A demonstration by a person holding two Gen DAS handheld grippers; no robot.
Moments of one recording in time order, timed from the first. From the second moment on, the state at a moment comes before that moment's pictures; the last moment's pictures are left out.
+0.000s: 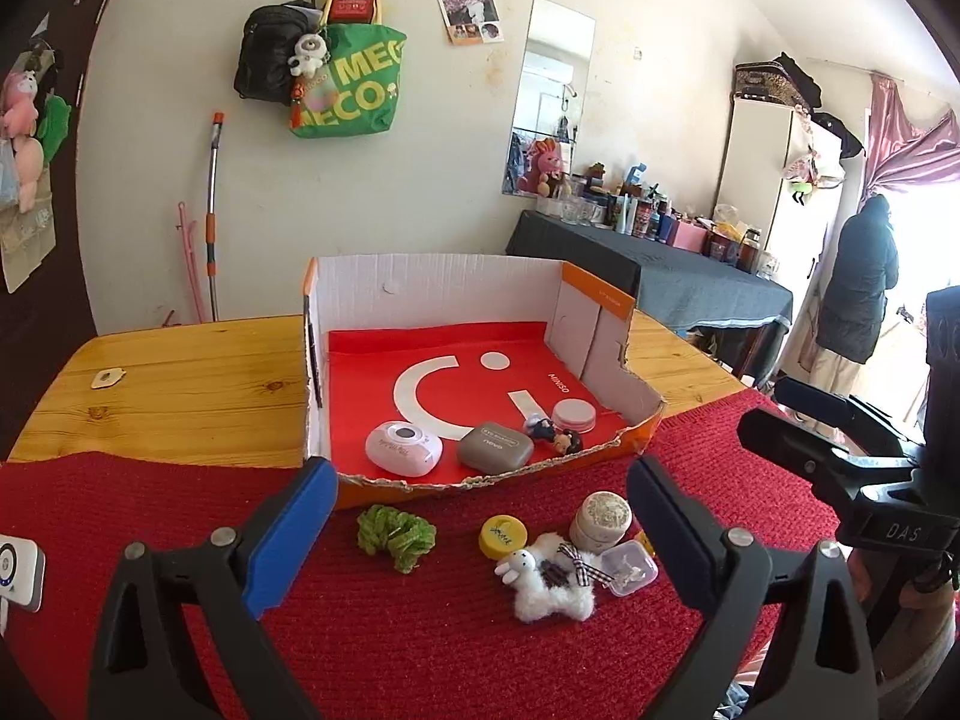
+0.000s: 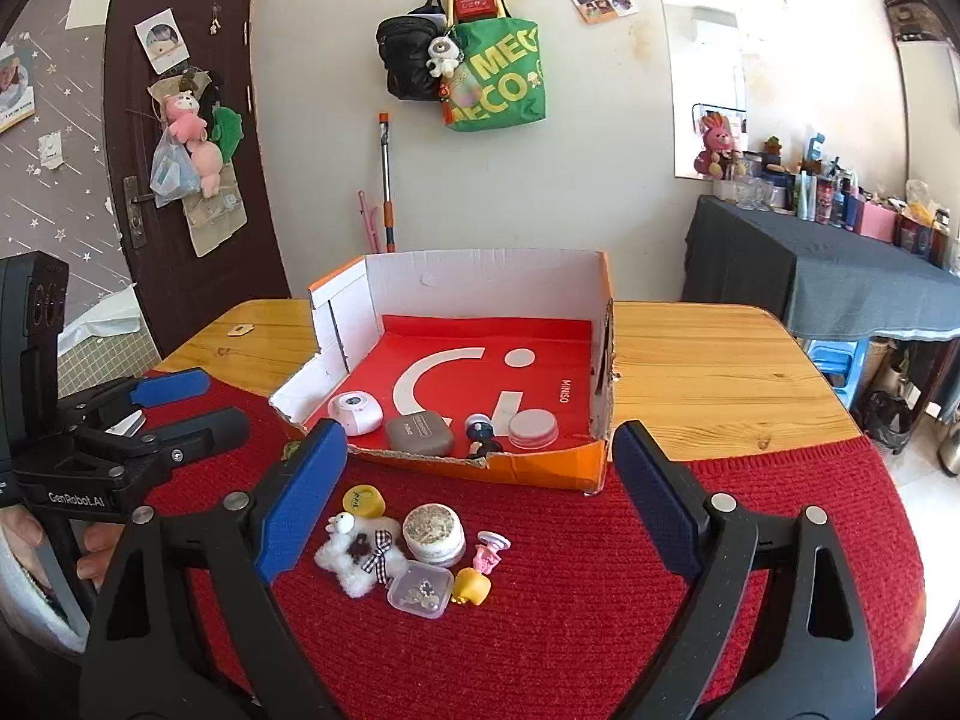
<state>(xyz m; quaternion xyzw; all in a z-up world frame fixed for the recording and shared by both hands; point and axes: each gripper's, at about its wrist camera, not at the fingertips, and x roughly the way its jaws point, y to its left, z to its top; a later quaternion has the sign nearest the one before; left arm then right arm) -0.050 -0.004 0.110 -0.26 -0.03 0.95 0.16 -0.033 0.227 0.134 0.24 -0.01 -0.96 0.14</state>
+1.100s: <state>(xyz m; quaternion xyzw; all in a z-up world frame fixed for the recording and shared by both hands) -0.067 0.036 0.021 -0.41 0.00 0.90 0.16 -0.051 0.236 0.033 0.36 -0.01 -0.93 0.06</state>
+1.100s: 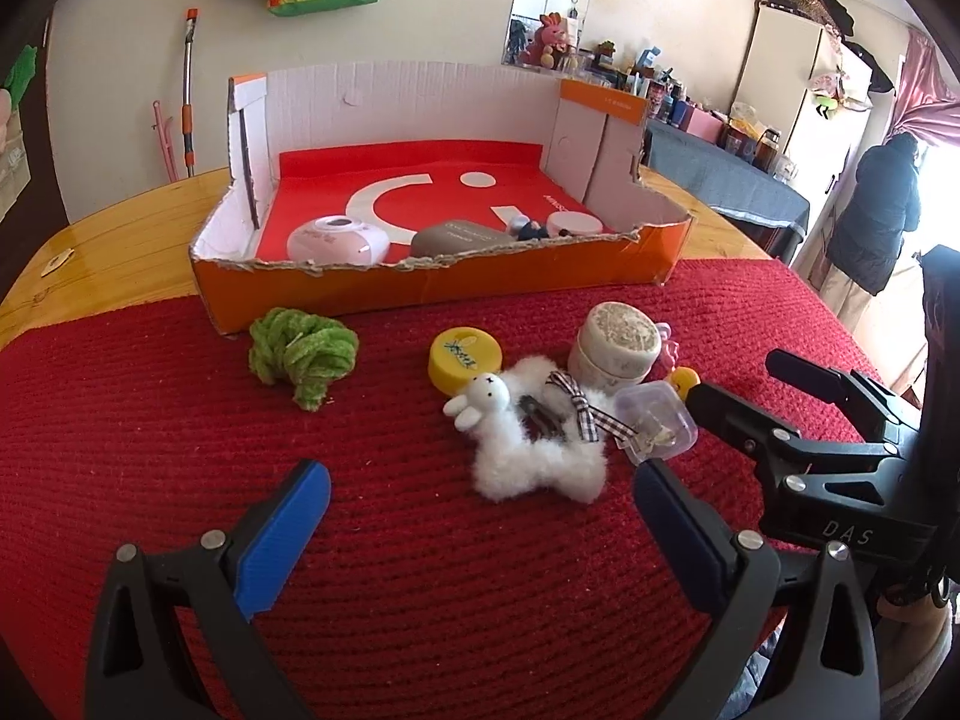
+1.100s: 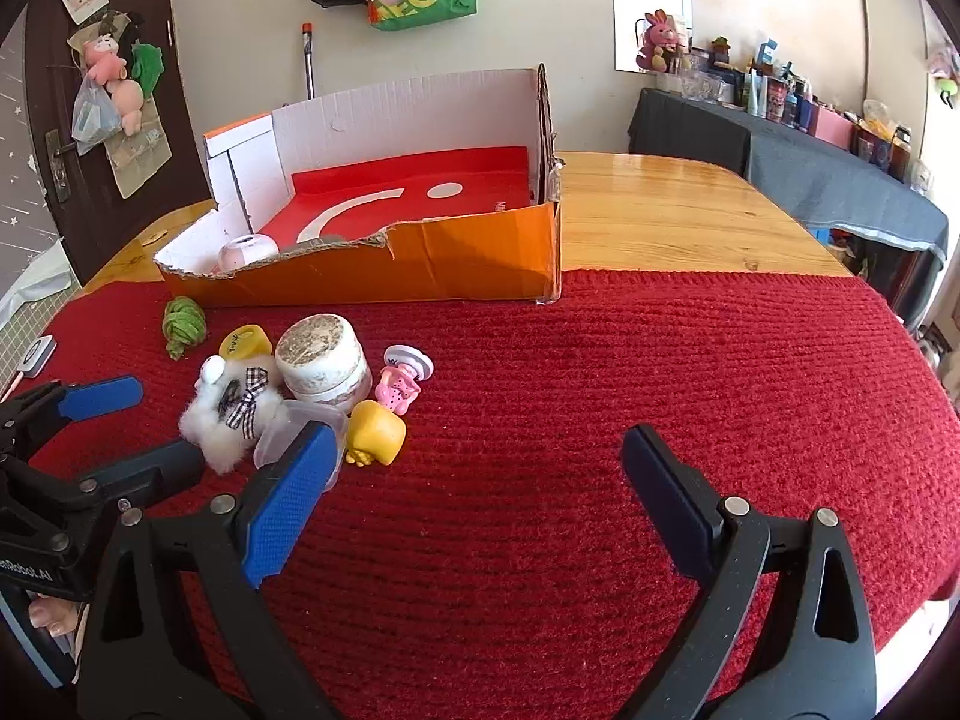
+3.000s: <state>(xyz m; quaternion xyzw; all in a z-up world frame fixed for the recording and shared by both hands) -0.089 0.049 0.025 -0.41 0.03 0.88 0.25 -0.097 0.216 0.035 0.41 0.12 -0.87 0.23</state>
